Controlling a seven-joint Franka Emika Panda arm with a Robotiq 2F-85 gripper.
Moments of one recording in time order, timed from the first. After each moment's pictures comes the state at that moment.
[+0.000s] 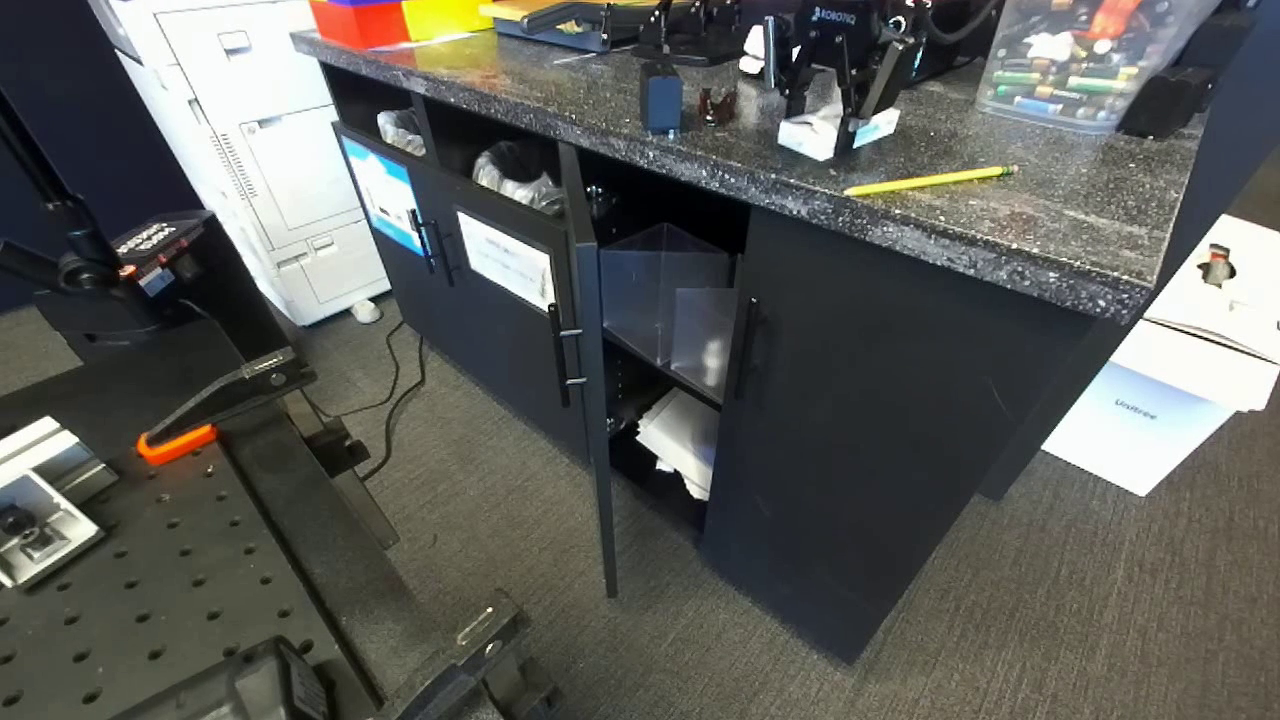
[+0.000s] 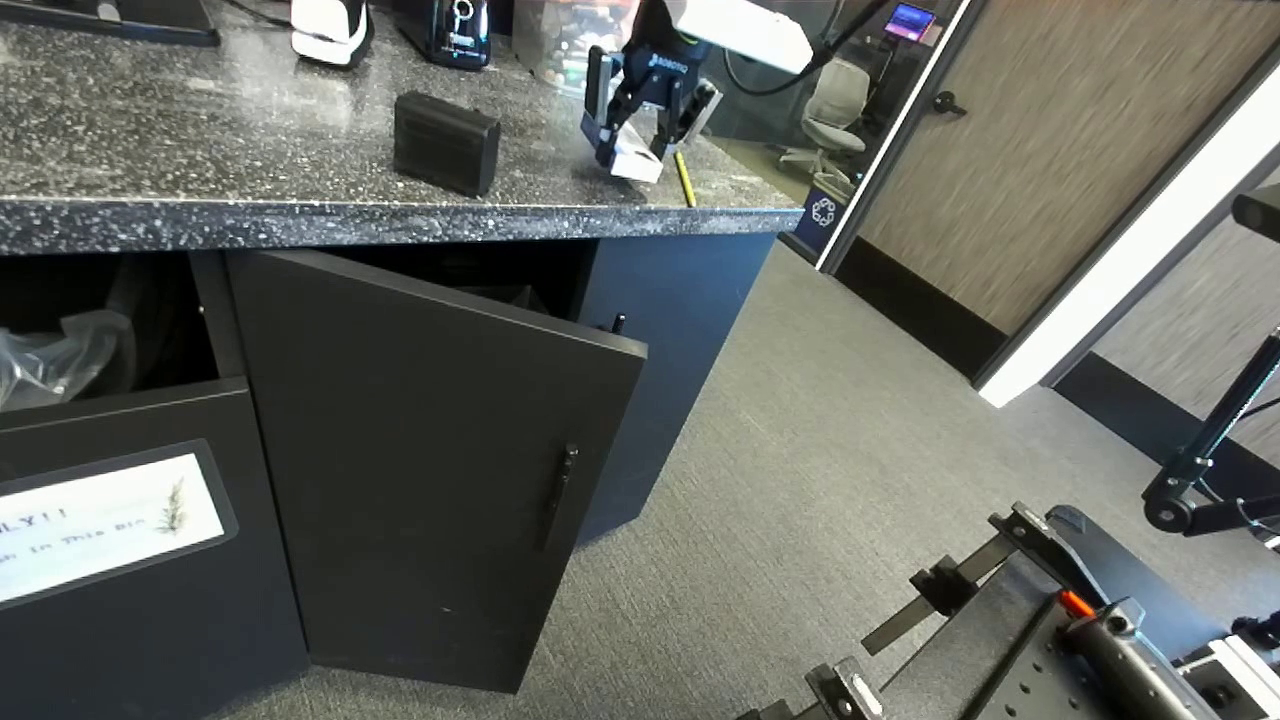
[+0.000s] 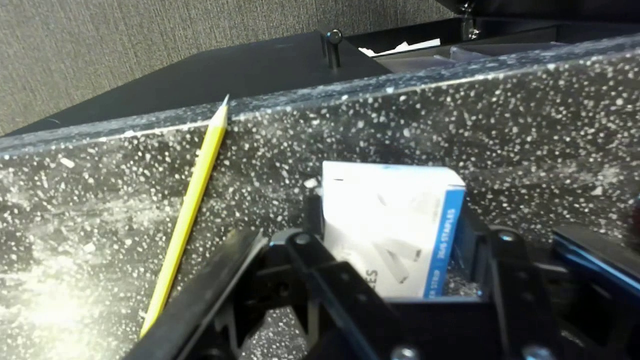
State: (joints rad) arm 0.03 1.29 -0.04 -0.52 0.04 1.91 0.09
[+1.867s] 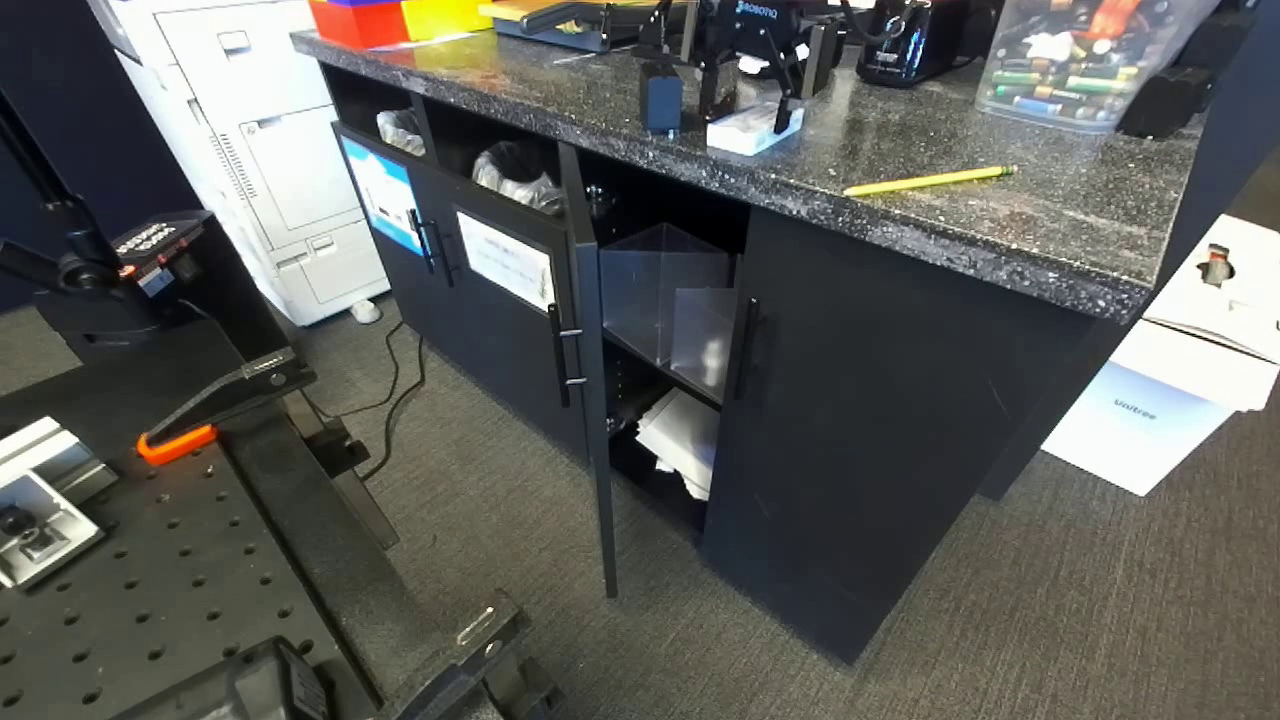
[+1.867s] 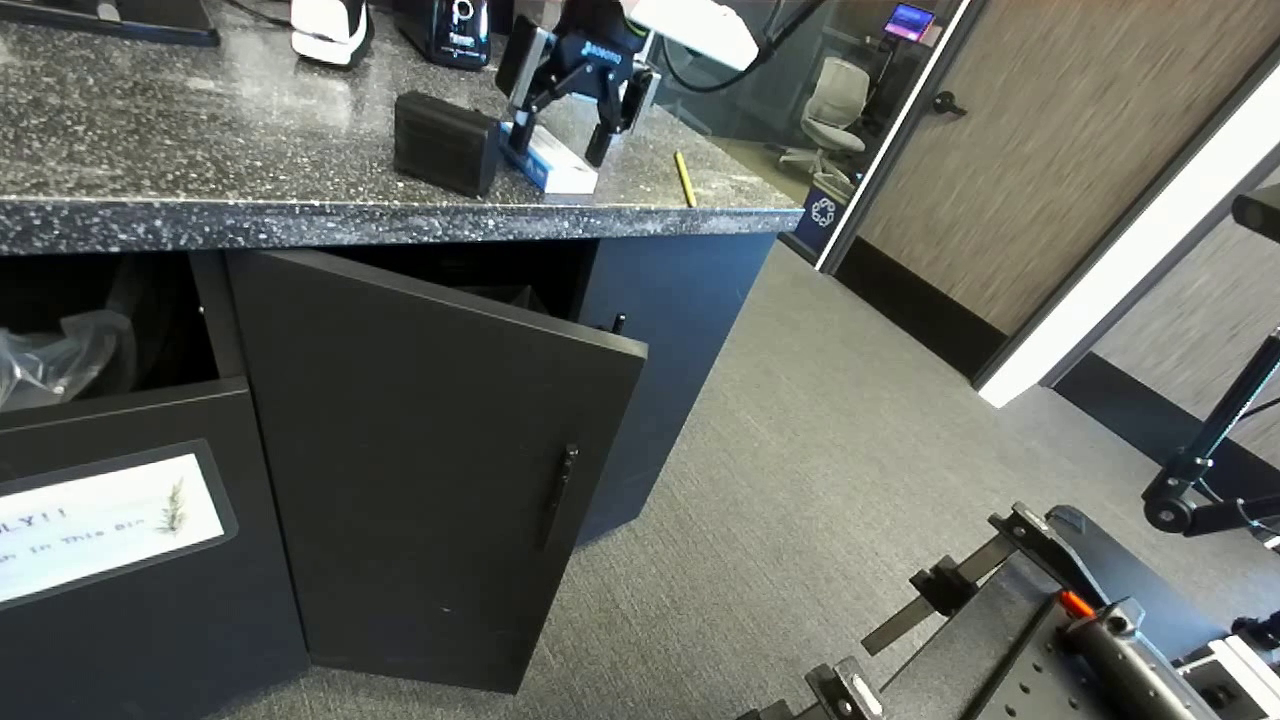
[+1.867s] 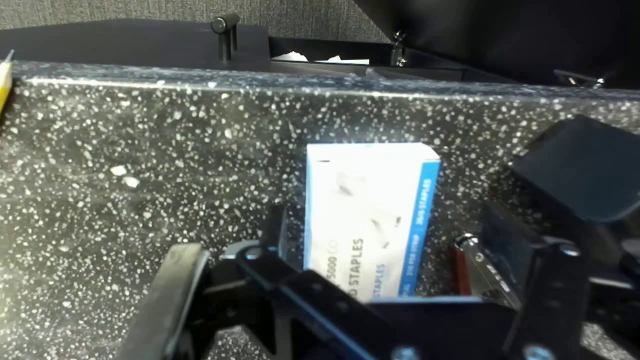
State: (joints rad) arm 0.08 1.32 0.05 -0.48 0.05 1.90 -0.06
